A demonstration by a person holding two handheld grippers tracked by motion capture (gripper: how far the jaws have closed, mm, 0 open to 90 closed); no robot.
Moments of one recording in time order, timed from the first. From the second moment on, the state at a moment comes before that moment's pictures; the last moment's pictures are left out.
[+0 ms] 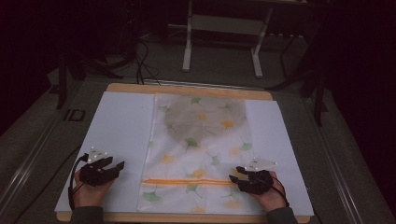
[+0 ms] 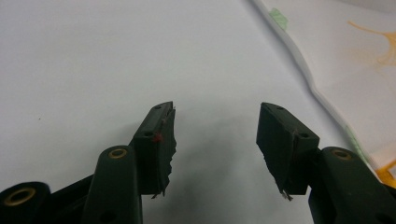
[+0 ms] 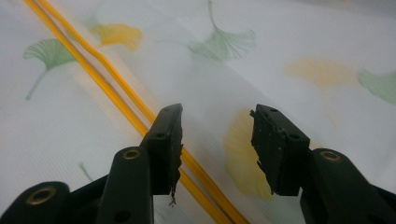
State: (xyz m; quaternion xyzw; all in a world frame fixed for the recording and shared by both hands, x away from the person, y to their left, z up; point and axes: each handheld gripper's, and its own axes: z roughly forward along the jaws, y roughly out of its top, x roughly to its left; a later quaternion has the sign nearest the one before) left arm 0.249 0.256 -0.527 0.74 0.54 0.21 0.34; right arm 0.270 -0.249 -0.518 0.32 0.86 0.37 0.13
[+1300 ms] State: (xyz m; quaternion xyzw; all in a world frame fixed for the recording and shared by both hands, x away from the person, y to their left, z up) left arm 0.247 0.249 -0.523 0.77 0.51 0.19 0.33; right arm 0.292 -0.133 -0.498 0.19 0.91 0.36 0.10
